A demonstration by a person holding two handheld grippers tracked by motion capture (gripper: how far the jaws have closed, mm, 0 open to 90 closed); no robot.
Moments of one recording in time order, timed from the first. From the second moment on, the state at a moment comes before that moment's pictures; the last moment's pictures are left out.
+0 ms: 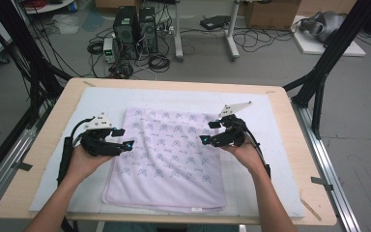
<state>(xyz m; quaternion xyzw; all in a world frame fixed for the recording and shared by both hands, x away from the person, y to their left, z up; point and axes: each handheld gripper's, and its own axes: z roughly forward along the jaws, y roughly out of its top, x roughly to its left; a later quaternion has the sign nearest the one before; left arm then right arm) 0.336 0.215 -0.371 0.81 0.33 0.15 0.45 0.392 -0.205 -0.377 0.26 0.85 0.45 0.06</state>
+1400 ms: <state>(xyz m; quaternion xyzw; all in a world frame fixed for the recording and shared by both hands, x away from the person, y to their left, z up) 0.441 0.220 -0.414 0.81 0.41 0.17 0.39 0.458 -0.225 -0.409 0.37 0.83 0.40 0.11</state>
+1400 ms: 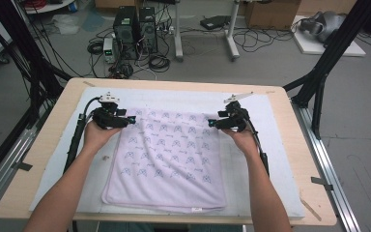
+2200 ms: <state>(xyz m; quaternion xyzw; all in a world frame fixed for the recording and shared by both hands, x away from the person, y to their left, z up) 0.451 0.228 -0.438 0.80 0.46 0.16 0.35 0.467 -0.211 -0.441 0.41 0.83 0.35 0.12</state>
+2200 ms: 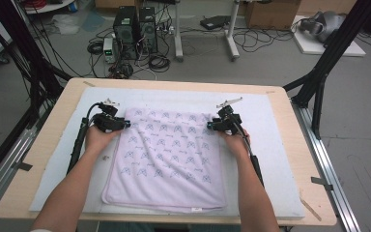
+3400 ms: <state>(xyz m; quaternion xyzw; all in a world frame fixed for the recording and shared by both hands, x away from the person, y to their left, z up) 0.312 0.259 -0.430 0.82 0.36 0.13 0.41 0.340 -0.243 -0.420 0.33 0.85 0.40 0.03</state>
